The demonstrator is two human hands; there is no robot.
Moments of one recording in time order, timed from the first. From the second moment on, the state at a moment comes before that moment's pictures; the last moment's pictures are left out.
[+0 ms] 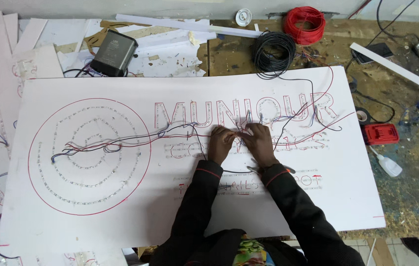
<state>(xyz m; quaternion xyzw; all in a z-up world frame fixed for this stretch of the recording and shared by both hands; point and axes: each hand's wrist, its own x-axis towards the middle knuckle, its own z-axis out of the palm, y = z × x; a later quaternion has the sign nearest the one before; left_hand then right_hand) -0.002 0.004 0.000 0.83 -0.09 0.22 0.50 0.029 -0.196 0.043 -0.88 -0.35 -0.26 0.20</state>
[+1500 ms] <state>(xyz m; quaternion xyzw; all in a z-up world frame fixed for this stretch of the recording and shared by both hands) 0.000 0.006 -0.001 0.84 -0.09 0.26 0.47 -0.019 -0.194 0.042 -0.92 -0.05 0.05 0.39</state>
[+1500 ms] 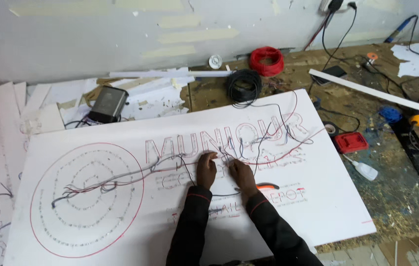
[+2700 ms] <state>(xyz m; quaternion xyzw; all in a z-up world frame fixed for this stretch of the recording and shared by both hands) -0.134 0.021 0.004 0.93 -0.20 0.15 0.26 -0.085 -0.286 0.083 -0.93 0.11 0.05 0.34</state>
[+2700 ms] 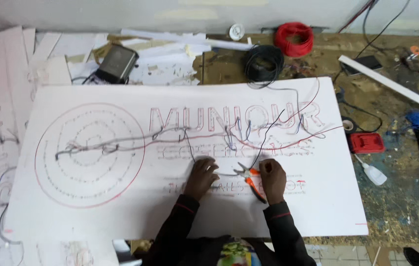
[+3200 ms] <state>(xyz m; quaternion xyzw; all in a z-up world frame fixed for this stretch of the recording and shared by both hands) -0.147 0.137 0.082 0.93 0.02 0.08 0.36 -0.059 -0.247 0.116 -0.89 0.06 0.09 0.44</state>
